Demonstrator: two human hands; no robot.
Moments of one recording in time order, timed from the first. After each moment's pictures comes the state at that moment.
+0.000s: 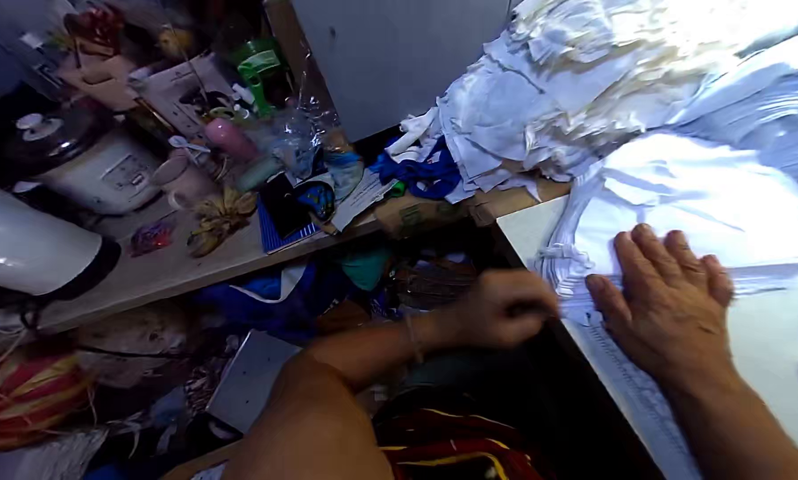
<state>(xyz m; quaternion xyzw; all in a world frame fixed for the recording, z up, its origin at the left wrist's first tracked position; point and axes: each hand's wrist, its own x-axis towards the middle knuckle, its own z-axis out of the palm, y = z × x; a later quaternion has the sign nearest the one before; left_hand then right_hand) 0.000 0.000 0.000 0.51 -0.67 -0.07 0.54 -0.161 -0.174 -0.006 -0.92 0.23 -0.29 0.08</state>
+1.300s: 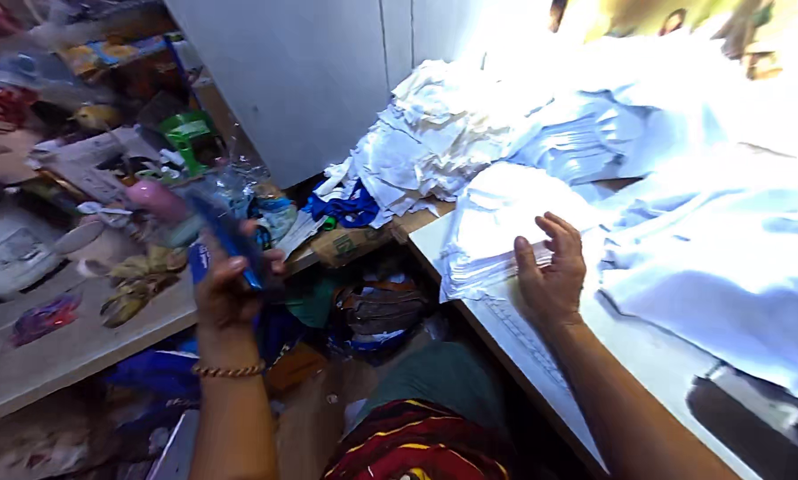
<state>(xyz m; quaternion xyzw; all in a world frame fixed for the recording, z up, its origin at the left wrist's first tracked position) 0.107 0.144 0.084 0.46 -0.33 -0.19 0.81 -0.174 -0.173 0.013 -0.77 0.25 -0.53 0.23</state>
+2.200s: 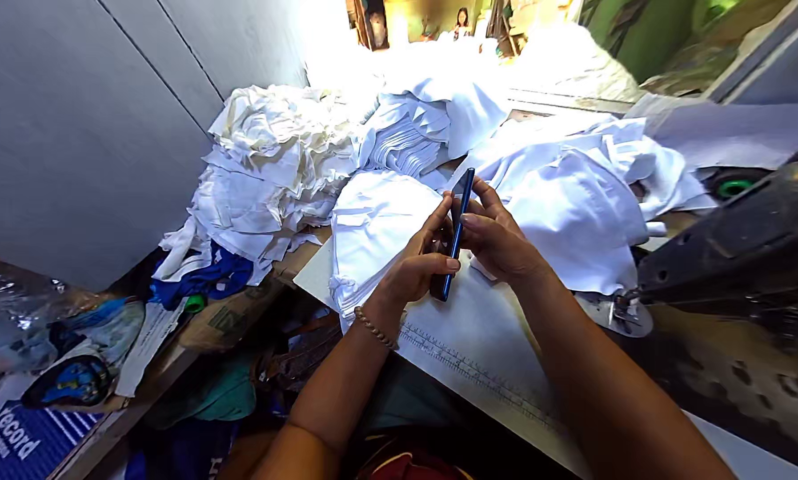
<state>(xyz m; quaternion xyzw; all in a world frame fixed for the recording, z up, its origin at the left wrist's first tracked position) -0.090 -0.166 0.044 0.23 -0.54 -0.61 0.53 -0.251 -0.226 0.056 -0.56 0.19 -0.44 0.68</state>
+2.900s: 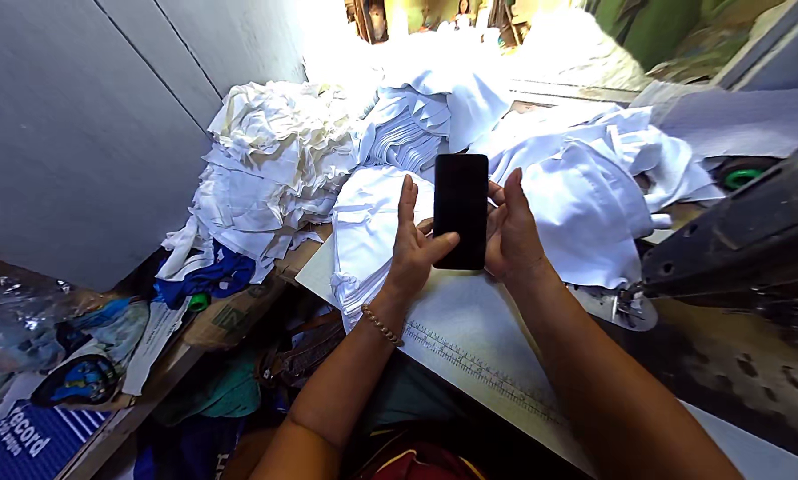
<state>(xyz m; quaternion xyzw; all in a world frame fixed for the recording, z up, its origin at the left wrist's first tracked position) -0.104 -0.165 0.042 0.34 -0.53 -0.43 0.65 -0.243 -0.216 0.063 -0.42 0.24 -0.53 0.70</state>
